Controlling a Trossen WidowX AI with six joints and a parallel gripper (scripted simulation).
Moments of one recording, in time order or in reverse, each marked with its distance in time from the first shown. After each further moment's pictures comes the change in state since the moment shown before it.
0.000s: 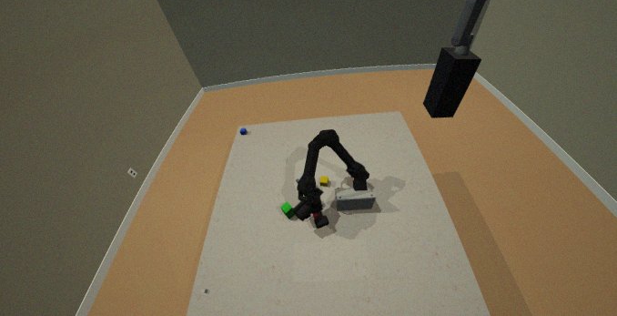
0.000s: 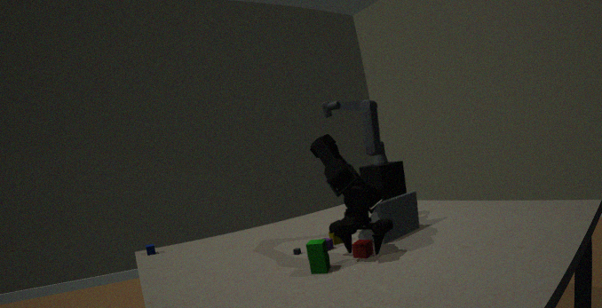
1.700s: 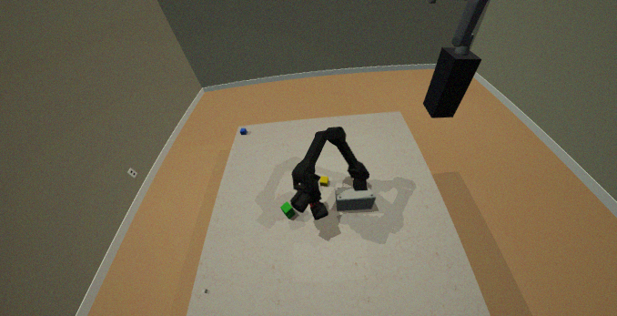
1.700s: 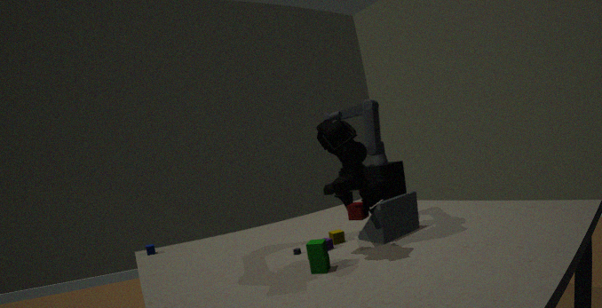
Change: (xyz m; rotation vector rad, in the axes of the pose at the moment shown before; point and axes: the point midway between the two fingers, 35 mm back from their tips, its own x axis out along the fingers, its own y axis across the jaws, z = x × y) arm -0.118 0.001 0.001 -0.011 -0.002 -0.003
